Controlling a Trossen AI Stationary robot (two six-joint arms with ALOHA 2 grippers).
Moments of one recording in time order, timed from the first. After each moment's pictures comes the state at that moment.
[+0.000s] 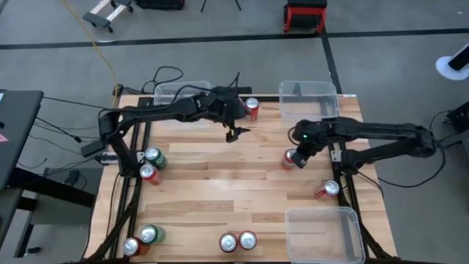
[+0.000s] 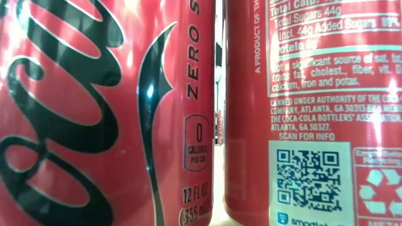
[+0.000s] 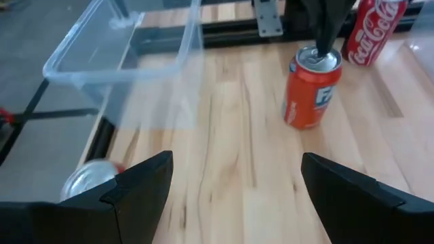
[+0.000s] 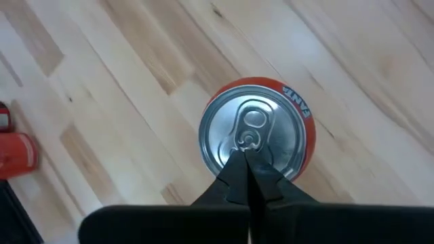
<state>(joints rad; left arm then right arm) 0.33 1.71 1.44 -0.28 0.17 0.31 -0.19 1.09 0.83 -0.94 -0.10 0.55</state>
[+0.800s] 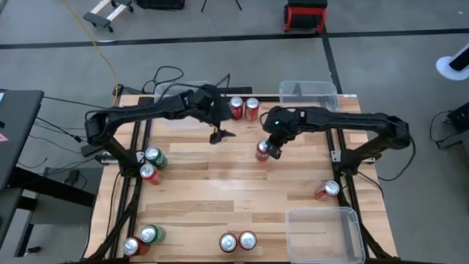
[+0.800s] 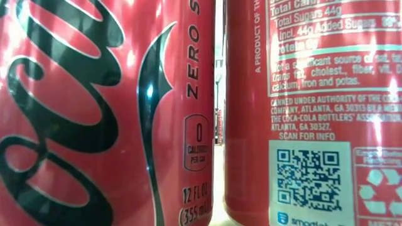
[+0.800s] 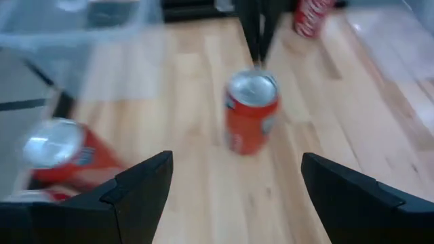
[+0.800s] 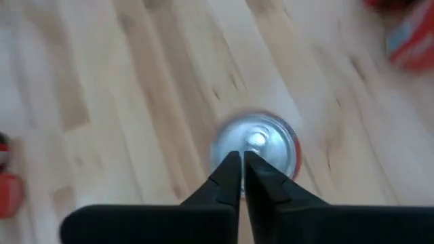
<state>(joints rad) 0.38 1.59 1.30 -0.36 0.36 0.38 -0.22 1.38 1.15 -0.75 -0.10 0.22</state>
